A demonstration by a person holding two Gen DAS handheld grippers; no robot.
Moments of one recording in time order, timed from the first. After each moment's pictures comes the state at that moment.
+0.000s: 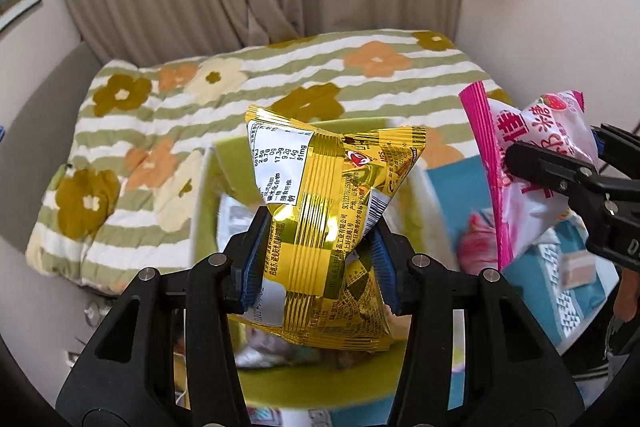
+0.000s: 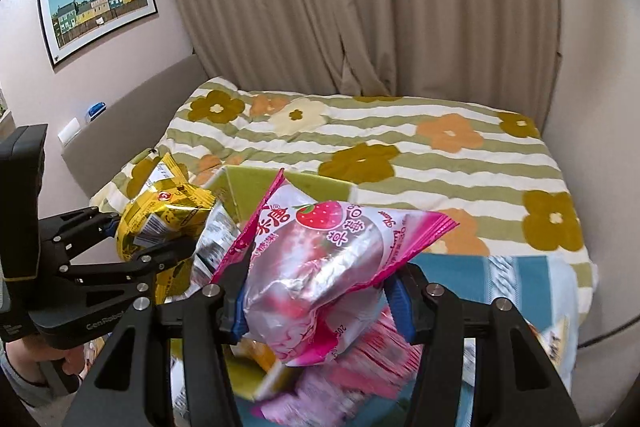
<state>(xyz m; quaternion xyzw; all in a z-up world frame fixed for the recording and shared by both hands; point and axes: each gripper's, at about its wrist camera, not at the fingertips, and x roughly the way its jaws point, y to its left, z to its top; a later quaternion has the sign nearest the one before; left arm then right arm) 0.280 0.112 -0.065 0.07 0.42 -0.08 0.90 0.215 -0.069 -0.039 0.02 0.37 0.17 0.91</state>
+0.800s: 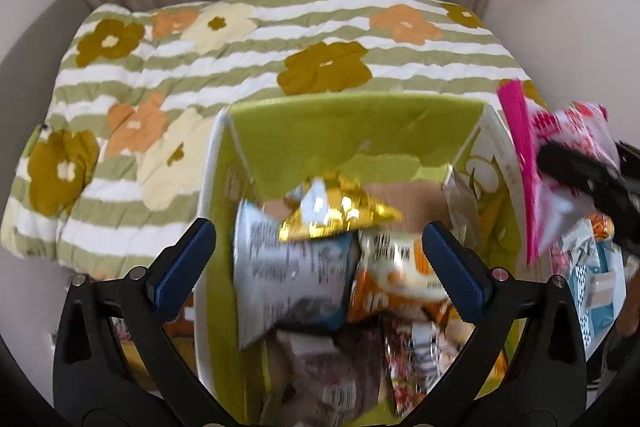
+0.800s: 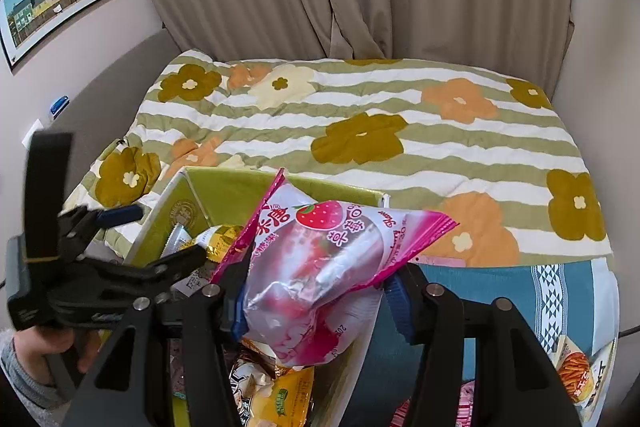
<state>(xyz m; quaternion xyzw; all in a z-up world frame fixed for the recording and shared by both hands) 0.374 0.173 -0.146 0.03 0.49 -0.07 0.87 0.314 -0.023 -0.098 0.03 0.43 0.14 0.89</state>
